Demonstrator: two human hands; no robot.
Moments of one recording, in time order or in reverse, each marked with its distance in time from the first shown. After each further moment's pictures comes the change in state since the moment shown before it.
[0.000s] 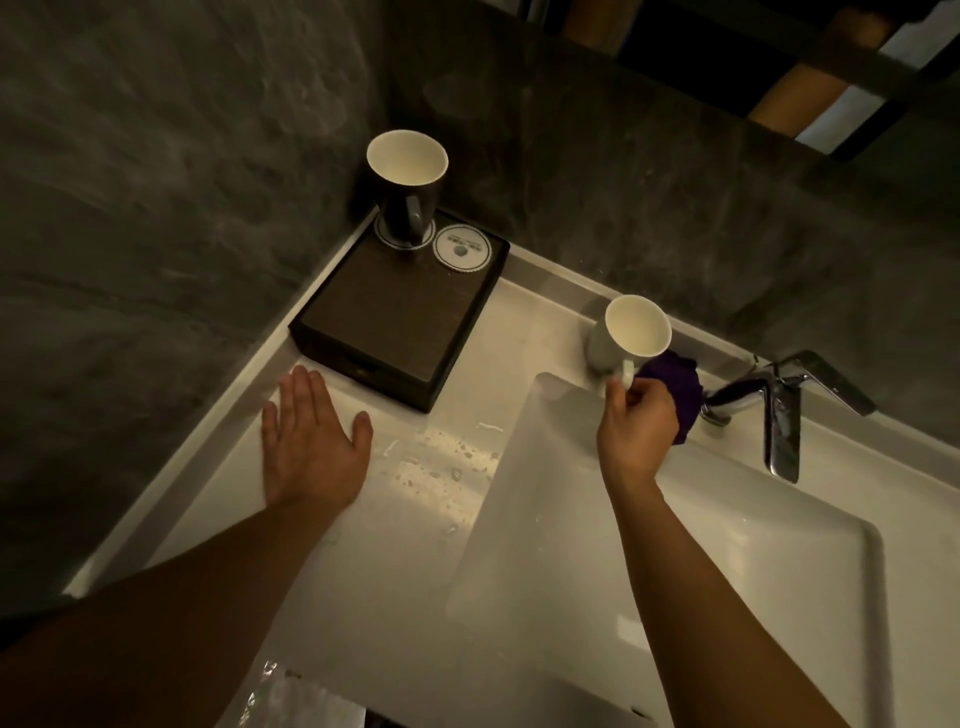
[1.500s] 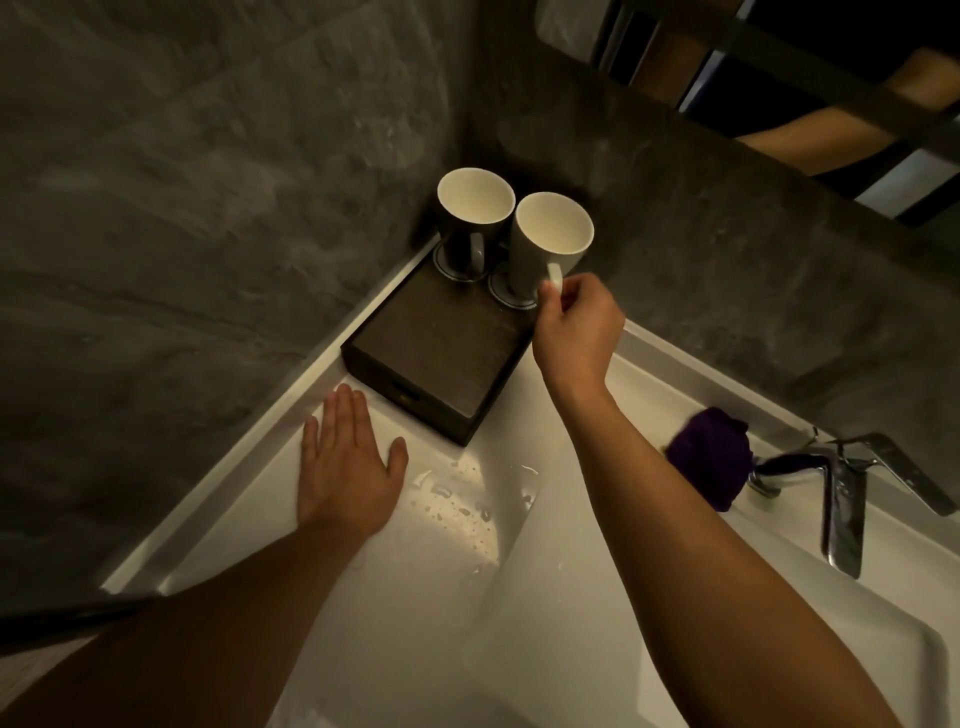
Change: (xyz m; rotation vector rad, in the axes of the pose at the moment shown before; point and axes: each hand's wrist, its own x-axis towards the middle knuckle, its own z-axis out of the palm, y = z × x) left_hand 0.000 0.000 -0.002 -0.027 -0.038 -0.024; right_hand -0.005 -0.167 0.083 0.110 -0.181 -0.382
